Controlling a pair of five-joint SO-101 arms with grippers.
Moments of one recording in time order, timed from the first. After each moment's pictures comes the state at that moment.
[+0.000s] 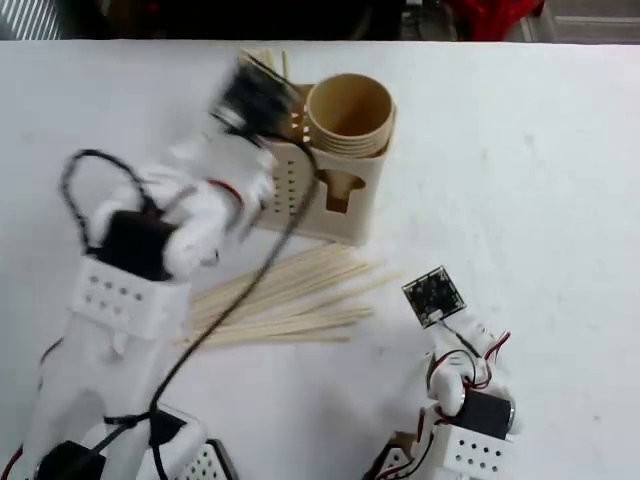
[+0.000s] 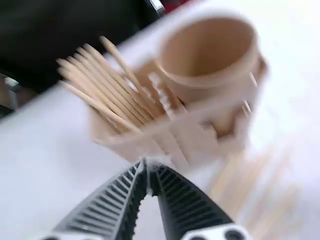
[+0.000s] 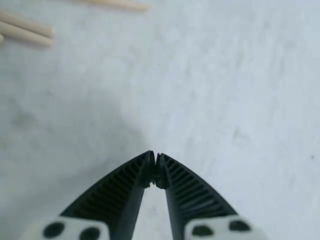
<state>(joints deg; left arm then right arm) 14.9 -30.5 11.4 72.0 -16.8 12.7 -102.0 96.4 70.8 45.6</state>
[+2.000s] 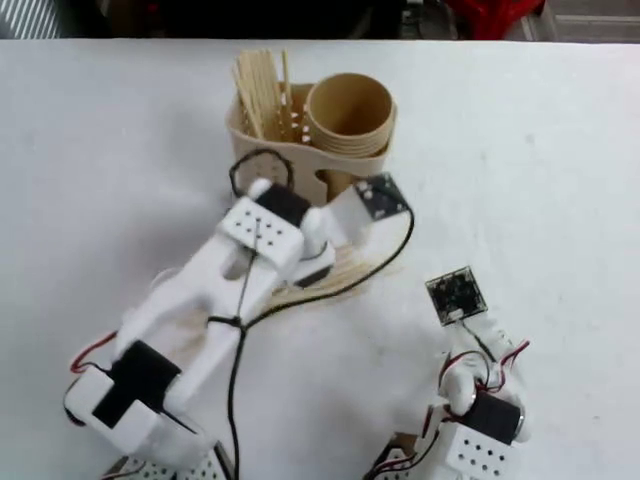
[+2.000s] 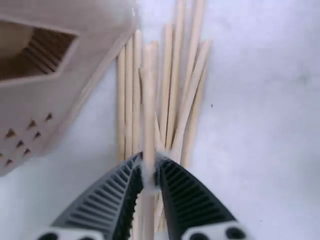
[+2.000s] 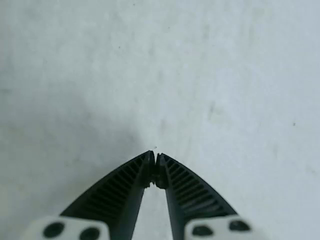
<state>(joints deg) 26.5 1.6 14.0 75.6 -29.6 20.3 -102.0 96.4 69.8 45.6</state>
